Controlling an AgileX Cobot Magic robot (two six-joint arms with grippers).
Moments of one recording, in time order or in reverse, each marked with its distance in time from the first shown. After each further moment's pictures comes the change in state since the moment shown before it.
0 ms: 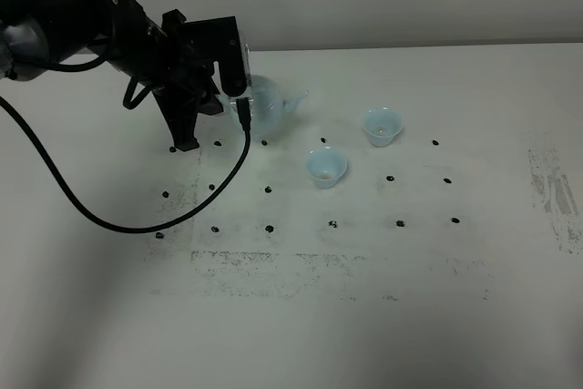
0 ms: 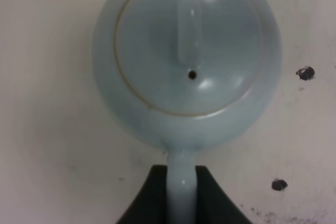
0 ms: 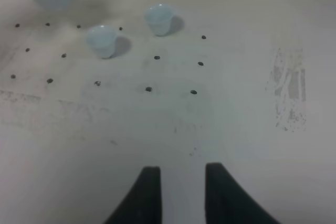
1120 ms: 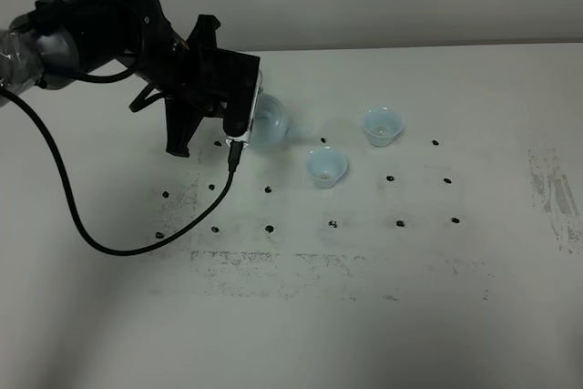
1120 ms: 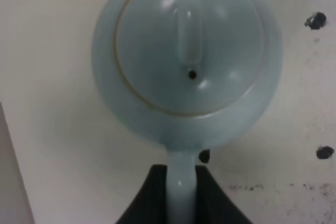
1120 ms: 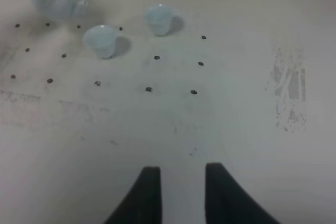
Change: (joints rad) left arm -0.056 0.034 -0.008 0.139 -0.048 0.245; right arm 0.000 0.000 0.000 0.001 0.000 0.000
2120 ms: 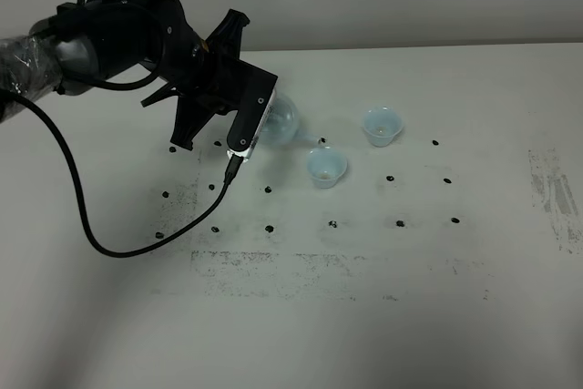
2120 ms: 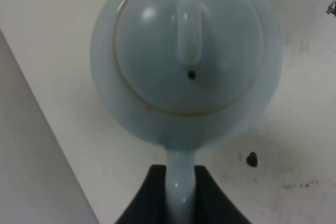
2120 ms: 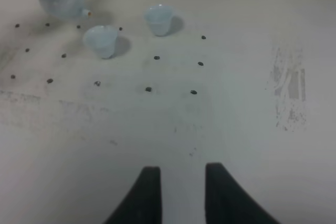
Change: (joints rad) left arm -0.050 0.000 0.000 0.088 -0.074 0.121; right arm 0.000 0.000 0.000 0.000 0.000 0.000
